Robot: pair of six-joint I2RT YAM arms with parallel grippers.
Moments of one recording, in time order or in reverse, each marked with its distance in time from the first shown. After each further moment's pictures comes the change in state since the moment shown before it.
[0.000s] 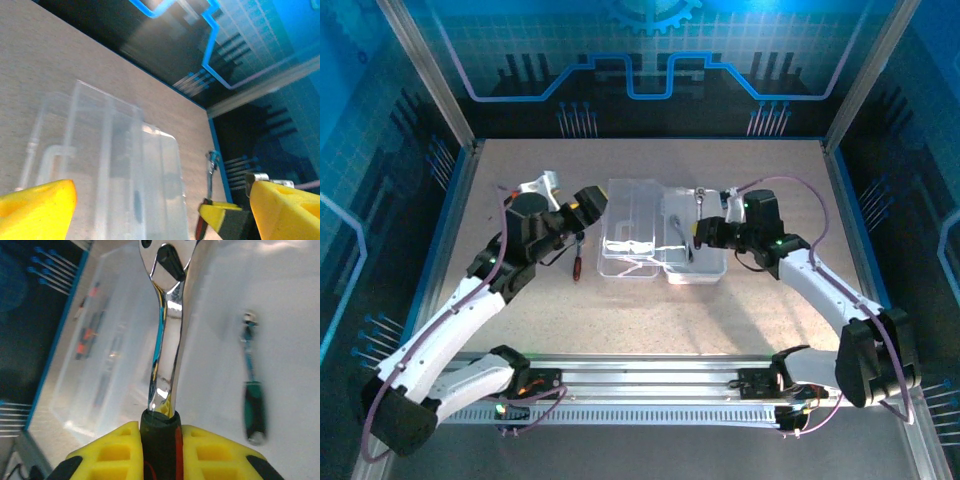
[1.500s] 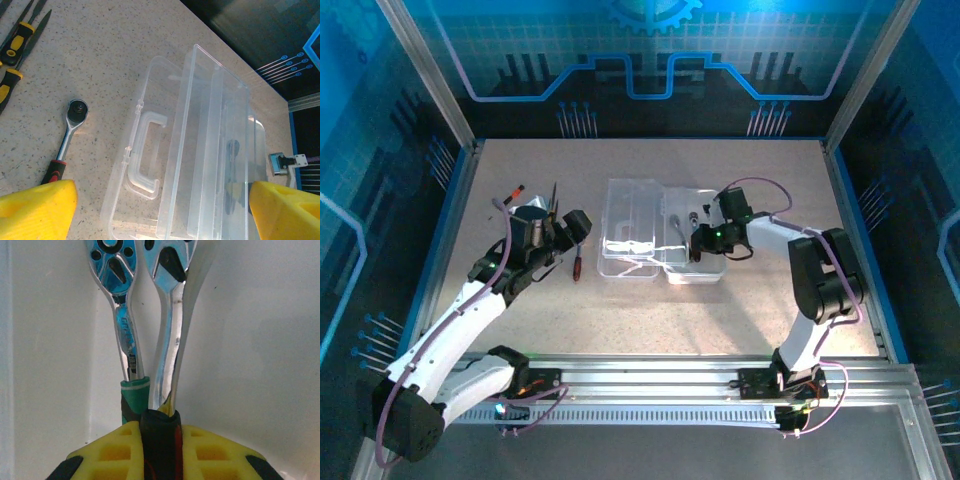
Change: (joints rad) left arm 0.098 -0.007 -0.120 -0.154 -0.013 0.010; right arm -0.002 0.501 0.196 -0.118 0.086 -0.124
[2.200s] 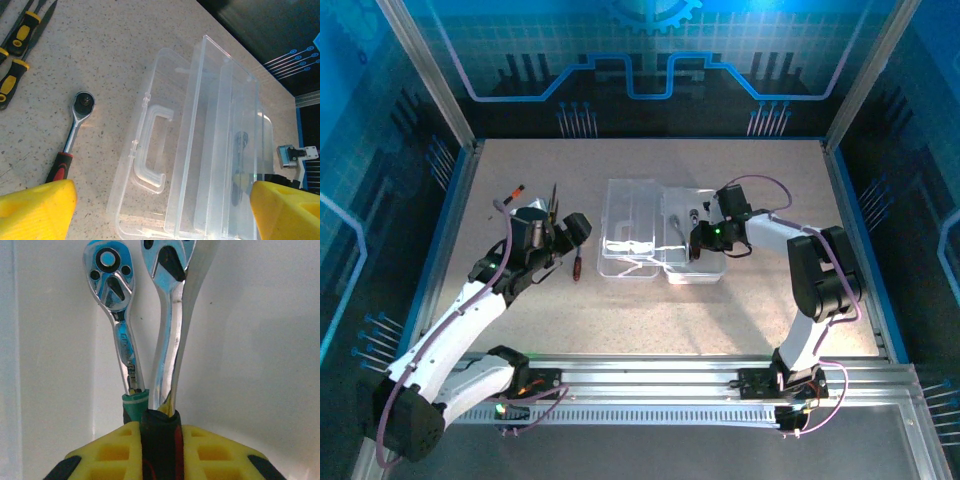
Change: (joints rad) left arm 0.005 0.000 -0.010 -0.024 0.011 0.000; right arm 0.001 0.011 0.023 -0.008 0.017 0.031
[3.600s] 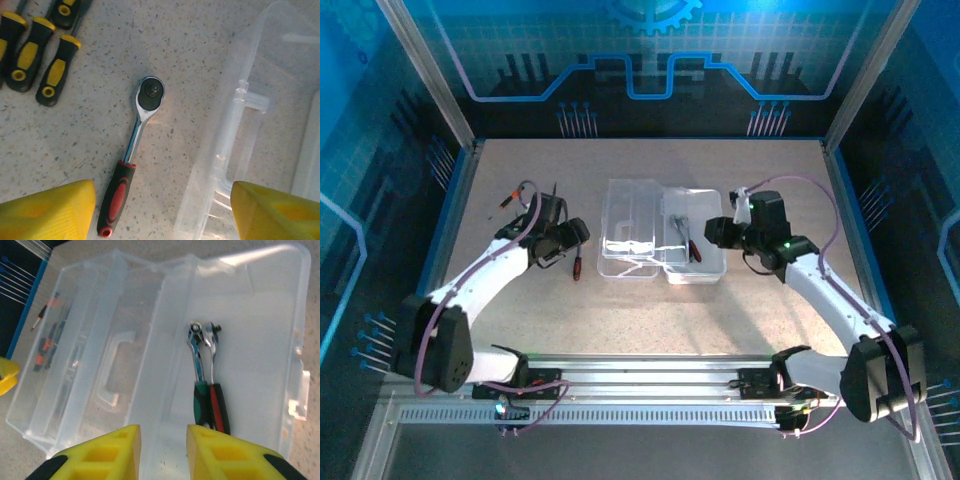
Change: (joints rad) left arm 0.097 0.404 0.127 -0.077 0.024 0.140; right arm 0.008 -0.607 -0.216 0.010 0.061 0.046
